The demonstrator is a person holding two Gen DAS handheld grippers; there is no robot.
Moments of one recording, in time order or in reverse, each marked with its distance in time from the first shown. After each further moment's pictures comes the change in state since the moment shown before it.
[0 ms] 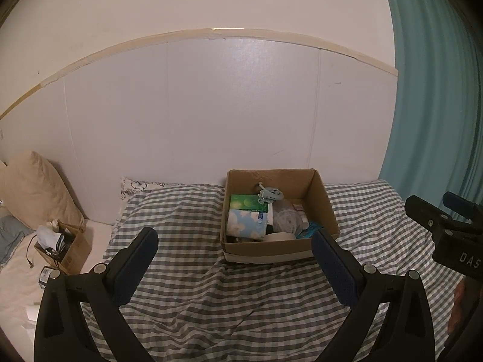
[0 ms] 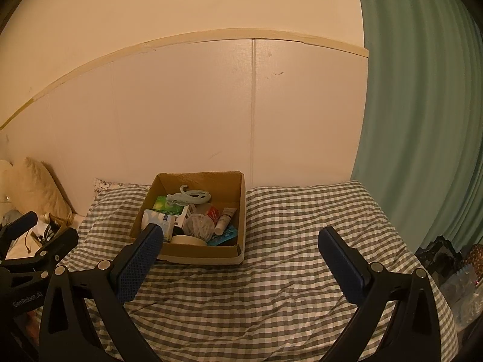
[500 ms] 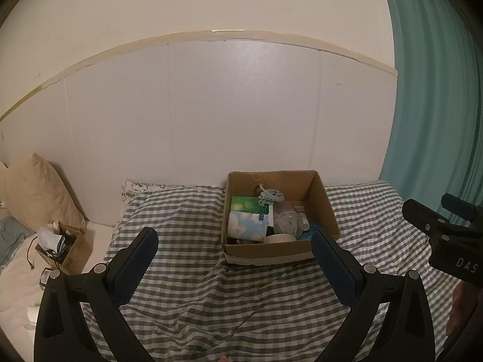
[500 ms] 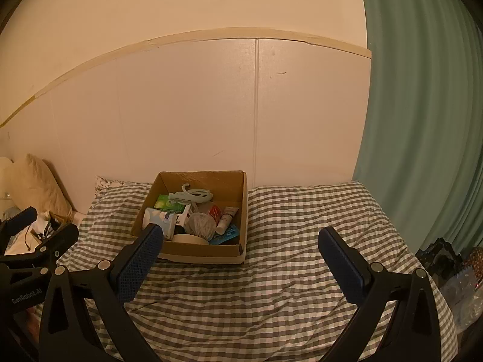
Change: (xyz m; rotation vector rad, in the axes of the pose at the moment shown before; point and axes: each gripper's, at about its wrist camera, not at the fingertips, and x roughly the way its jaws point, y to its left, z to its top) left arm -0.002 0.001 0.001 0.005 -0.009 -0.004; right arm 0.002 0.003 -0.003 -0.009 -0.001 0.005
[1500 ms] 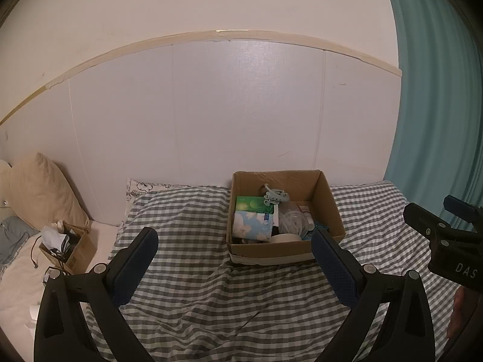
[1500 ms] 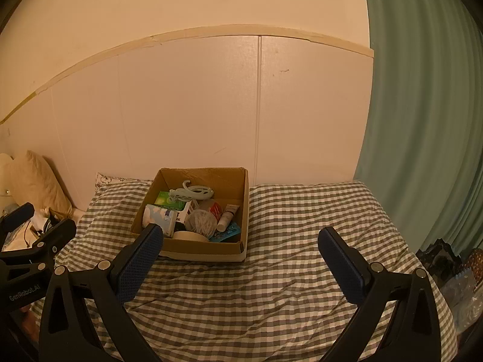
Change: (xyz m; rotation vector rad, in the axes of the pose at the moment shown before) left arm 0.001 0.001 -0.001 -0.003 -0.001 0.027; right arm 0.003 0.001 -0.002 -0.012 0.009 0.004
